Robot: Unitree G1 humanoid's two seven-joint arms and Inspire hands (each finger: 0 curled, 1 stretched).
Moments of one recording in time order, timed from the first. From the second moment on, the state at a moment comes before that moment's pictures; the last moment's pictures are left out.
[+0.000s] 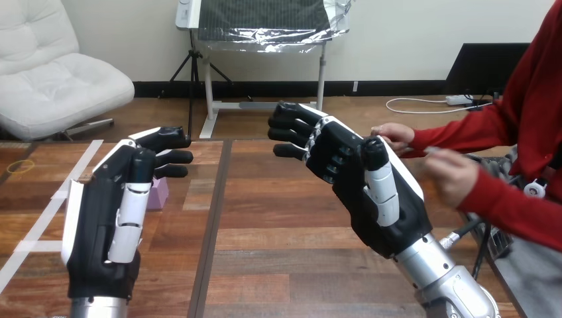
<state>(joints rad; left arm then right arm) 0.25 0.07 0.09 -0.13 -0.07 -0.50 -0.11 -0.08 -0.09 0.07 0.12 0.31 -0.36 0.58</state>
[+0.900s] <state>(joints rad) 0.15 0.16 0.14 -0.06 0.00 -0.49 -0.10 -0.08 -0.10 0.06 0.15 0.30 -0.37 0.59</state>
